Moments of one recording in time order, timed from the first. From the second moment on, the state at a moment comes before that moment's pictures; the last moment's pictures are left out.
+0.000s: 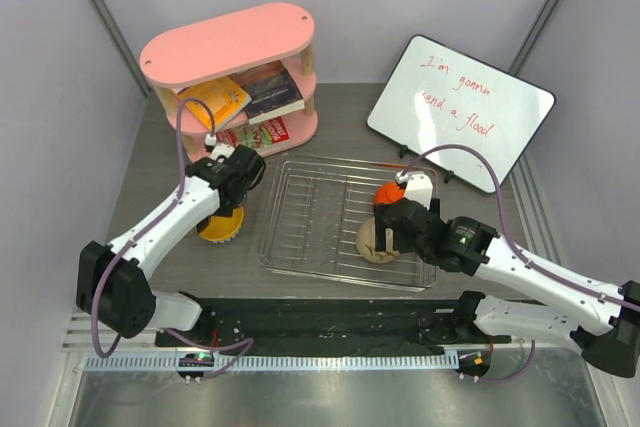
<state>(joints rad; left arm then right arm) -0.49 1.35 1.11 -1.13 -0.81 -0.44 0.97 0.95 0.85 -0.84 0.51 0.71</state>
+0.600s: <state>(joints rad) -0.61 1.54 1.15 -1.17 -0.92 -0.52 0.97 0.94 0.83 -0.84 0.51 0.71</state>
